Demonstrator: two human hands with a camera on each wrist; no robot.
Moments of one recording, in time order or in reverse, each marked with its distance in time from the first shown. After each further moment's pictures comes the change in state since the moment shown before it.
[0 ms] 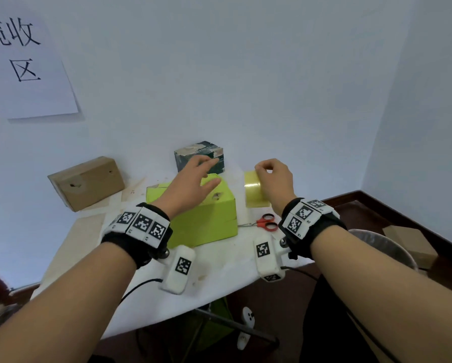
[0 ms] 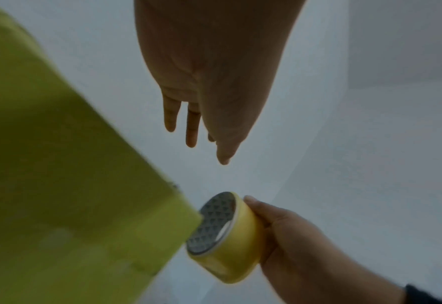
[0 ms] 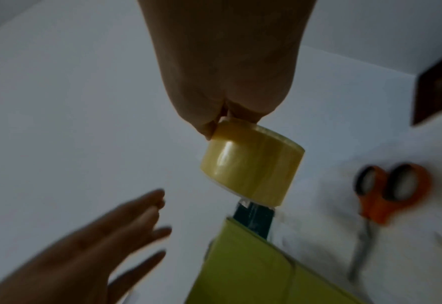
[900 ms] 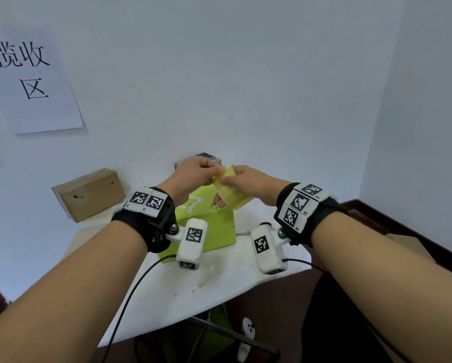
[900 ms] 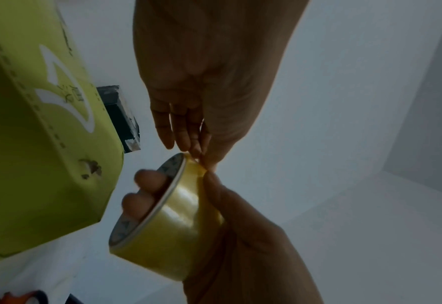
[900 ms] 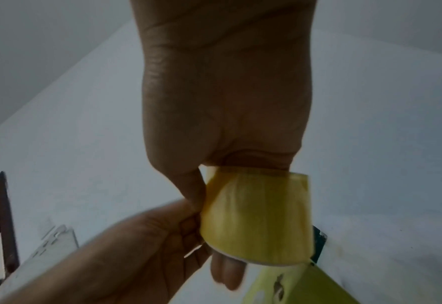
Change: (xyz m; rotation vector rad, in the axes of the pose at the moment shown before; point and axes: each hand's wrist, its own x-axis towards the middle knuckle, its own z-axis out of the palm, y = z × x) left_hand 0.021 0.035 -0.027 -0.681 -0.043 -0.269; right_hand -0.023 -0.067 -0.007 -0.030 -0.791 0.078
